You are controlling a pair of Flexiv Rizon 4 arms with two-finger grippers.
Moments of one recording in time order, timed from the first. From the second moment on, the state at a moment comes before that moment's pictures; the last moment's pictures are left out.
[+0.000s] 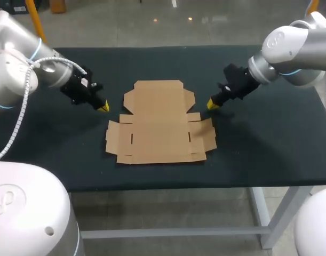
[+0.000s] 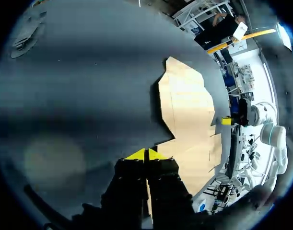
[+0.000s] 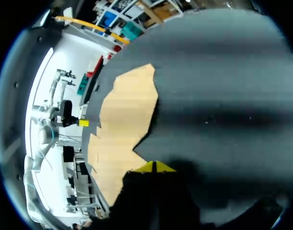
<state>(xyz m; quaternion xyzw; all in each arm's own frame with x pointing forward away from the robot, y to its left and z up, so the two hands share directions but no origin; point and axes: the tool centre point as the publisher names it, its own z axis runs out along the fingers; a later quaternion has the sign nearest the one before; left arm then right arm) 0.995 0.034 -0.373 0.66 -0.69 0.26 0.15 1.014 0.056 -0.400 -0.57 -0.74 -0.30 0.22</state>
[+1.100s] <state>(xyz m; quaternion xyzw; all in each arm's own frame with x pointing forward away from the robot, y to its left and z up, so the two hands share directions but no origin) 0.986 0.016 -0.398 0.62 -0.72 0.29 0.13 0.990 0.069 -0.423 -0.57 -0.73 -0.33 0.20</state>
